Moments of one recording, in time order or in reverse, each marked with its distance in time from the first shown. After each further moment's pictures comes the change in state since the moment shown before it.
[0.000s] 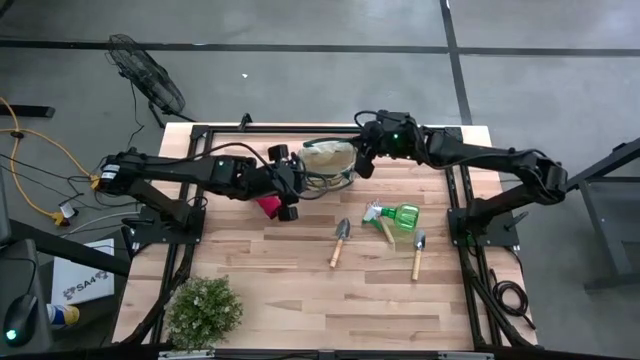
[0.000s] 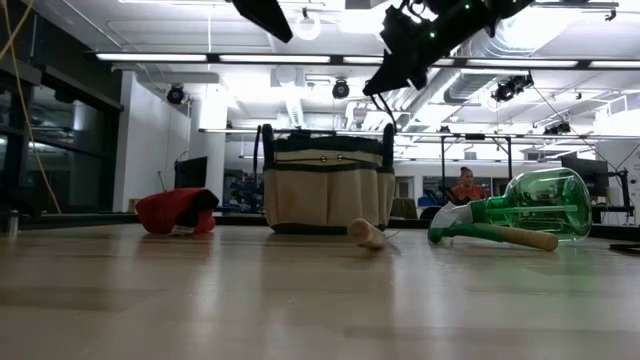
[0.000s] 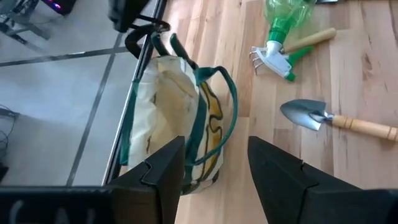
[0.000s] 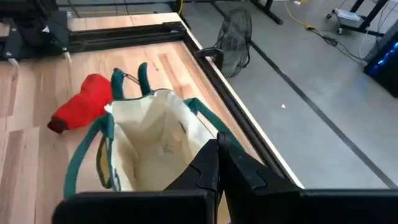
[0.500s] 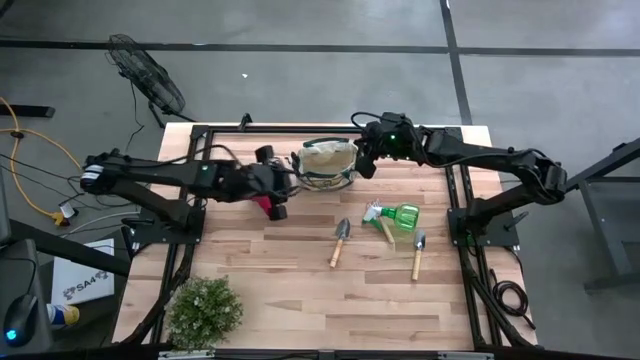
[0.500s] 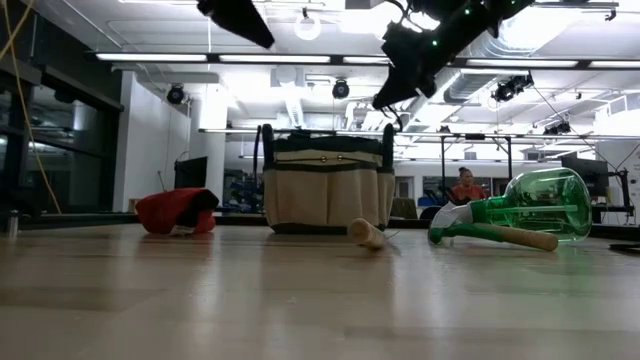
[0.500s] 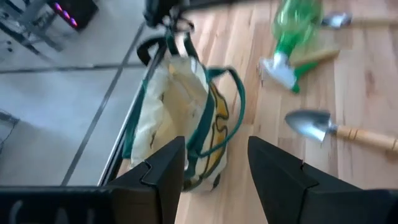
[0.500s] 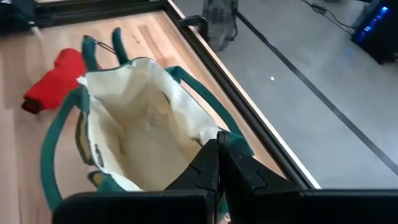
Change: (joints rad) left arm 0.000 -0.201 -0.270 0.225 -0.013 -0.008; right arm -0.012 0.005 0.000 -0.098 0.081 0.055
